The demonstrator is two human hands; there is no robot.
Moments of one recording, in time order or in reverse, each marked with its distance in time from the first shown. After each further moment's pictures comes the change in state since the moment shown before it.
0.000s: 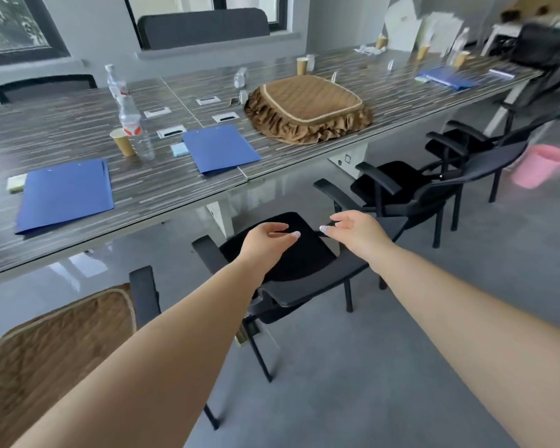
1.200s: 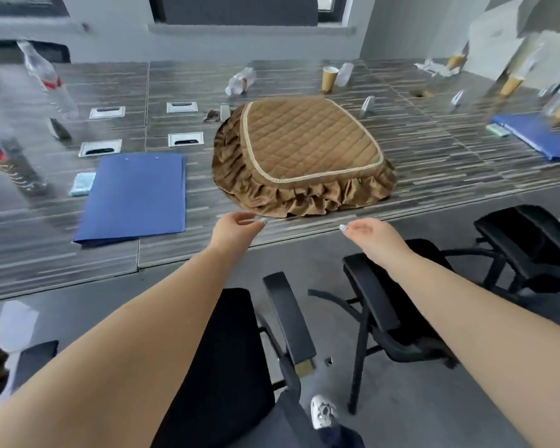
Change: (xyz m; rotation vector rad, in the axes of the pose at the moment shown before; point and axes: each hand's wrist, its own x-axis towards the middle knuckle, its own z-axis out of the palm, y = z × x) left_hand 0.476 0.169 0.166 -0.133 0.339 -0.084; right_hand 0.543 0.048 -0.217 -0.114 -0.159 -0.042
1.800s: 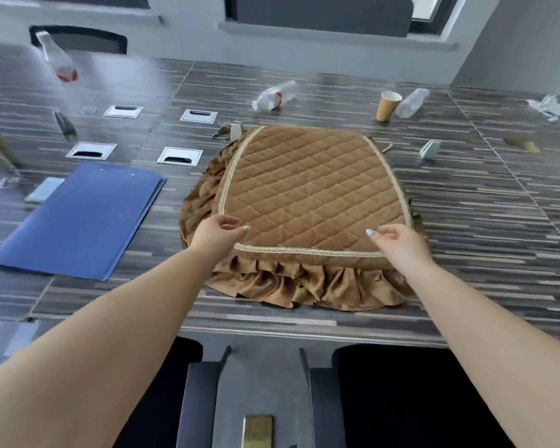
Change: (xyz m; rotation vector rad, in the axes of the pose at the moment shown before) left_hand 0.215 0.070 0.119 0.111 0.338 -0.118; right_hand 0.351 0.011 -0.107 -0.088 -0.050 -0.101
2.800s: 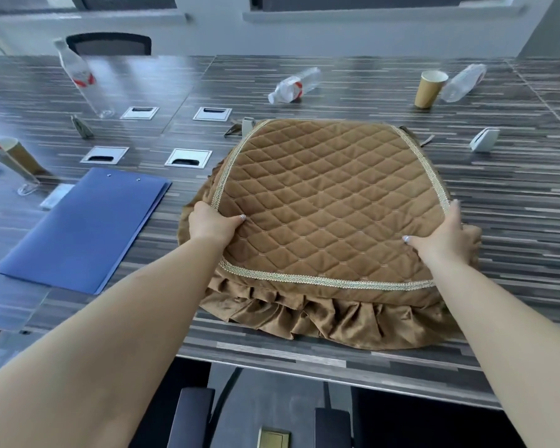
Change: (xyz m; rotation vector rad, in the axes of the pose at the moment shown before) left_hand 0.090 0.012 0.034 0.137 0.406 -0.154; right_hand 0.127 0.027 0.013 -0.168 0.251 0.146
